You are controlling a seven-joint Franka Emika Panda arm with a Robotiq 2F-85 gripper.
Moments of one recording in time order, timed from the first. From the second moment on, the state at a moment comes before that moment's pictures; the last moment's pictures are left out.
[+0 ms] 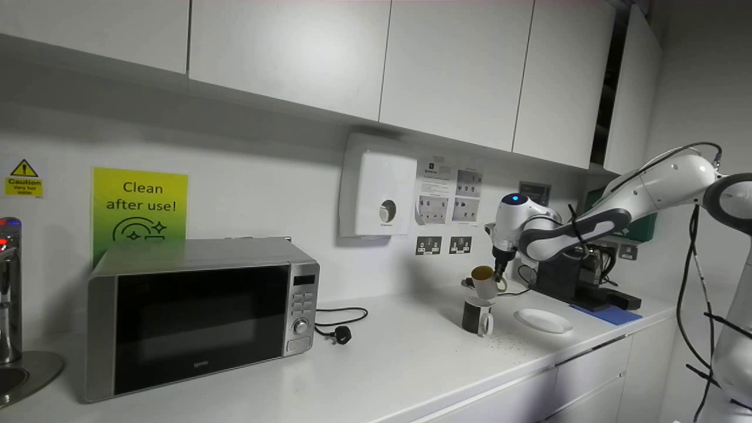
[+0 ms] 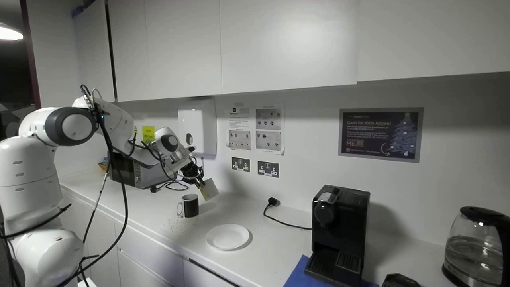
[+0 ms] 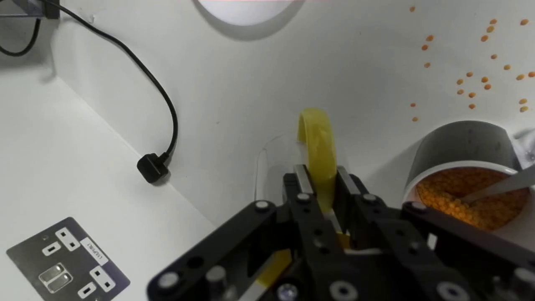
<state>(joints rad) 0.12 -0.07 0.09 -2.15 -0.64 2.30 0.03</state>
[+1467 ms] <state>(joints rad) 0.05 -0.15 0.02 -2.28 -0.24 2.53 -0.03</state>
